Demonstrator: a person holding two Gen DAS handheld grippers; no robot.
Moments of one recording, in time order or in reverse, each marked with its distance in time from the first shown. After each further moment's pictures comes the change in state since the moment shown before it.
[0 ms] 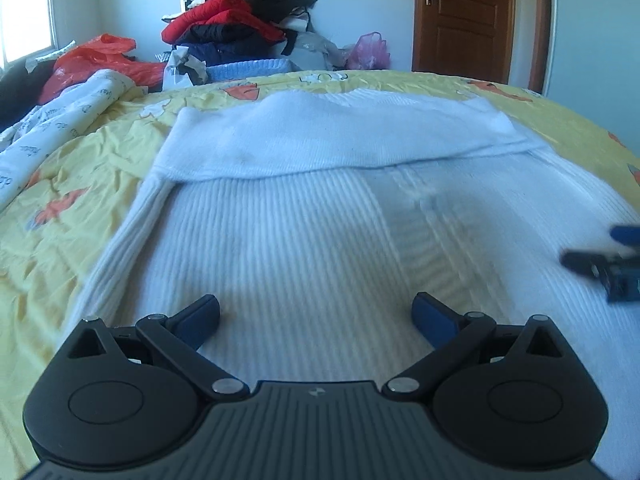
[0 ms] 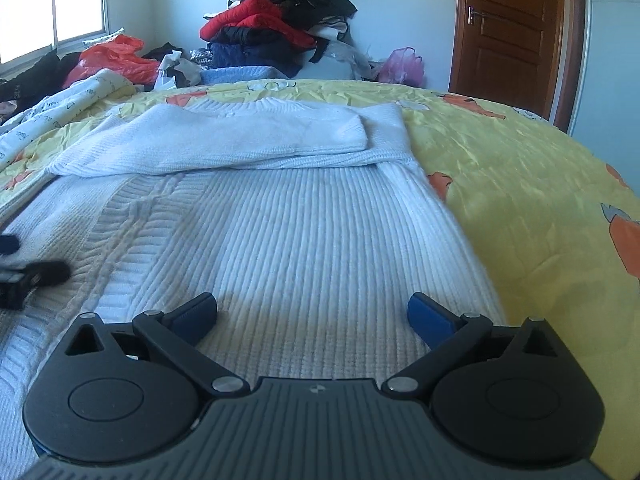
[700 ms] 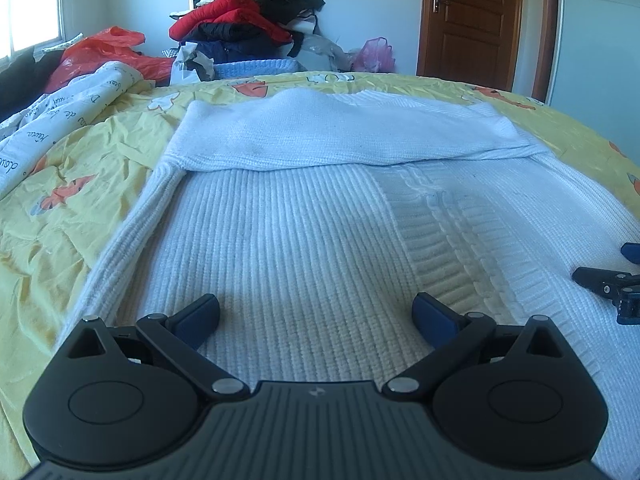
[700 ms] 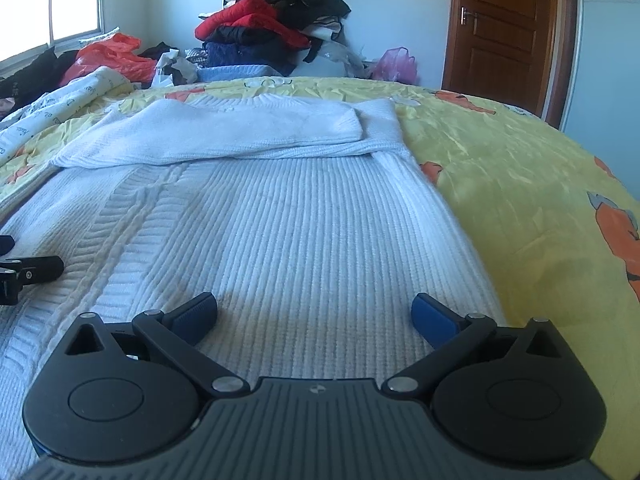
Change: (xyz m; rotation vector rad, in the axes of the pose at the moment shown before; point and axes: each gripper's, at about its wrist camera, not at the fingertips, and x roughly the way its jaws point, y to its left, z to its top) left arm 0.000 0.007 -0.004 -0.038 -0.009 -0.010; right arm -0.014 0.006 -0.013 0.009 0.000 -0.021
